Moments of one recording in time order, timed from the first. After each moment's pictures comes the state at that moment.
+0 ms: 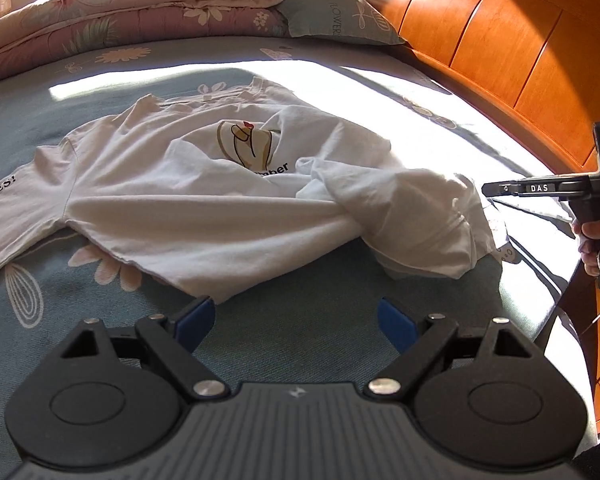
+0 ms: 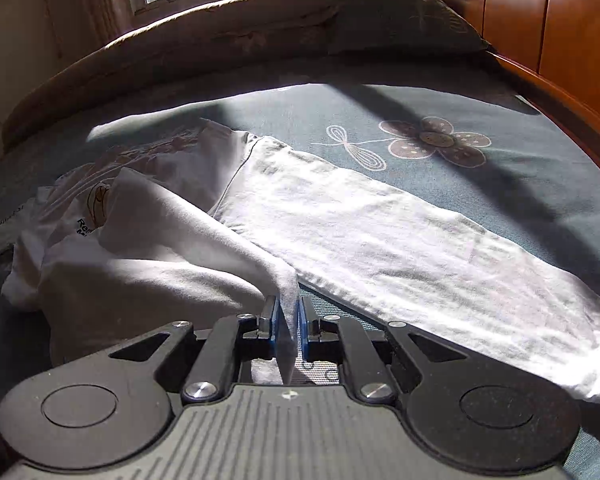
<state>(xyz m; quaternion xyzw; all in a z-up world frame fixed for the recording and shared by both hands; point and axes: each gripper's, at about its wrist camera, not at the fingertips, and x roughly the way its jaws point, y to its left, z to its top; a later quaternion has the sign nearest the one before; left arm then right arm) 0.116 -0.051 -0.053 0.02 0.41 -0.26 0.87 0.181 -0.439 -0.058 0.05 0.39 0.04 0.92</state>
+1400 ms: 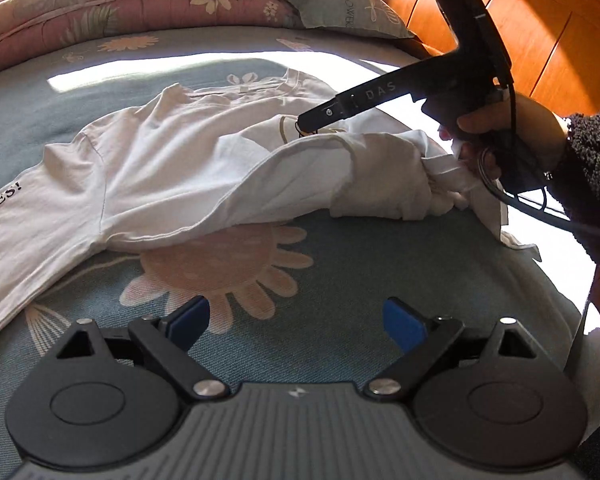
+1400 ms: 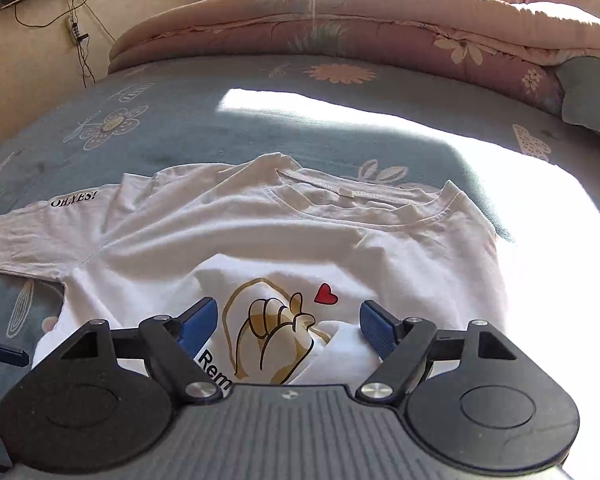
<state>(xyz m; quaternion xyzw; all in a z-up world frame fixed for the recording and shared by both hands) 0.185 -0.002 -0.078 0.03 0.42 -0.29 0.86 0.388 -0.232 -0.067 -0.04 0.40 0.23 0.88</state>
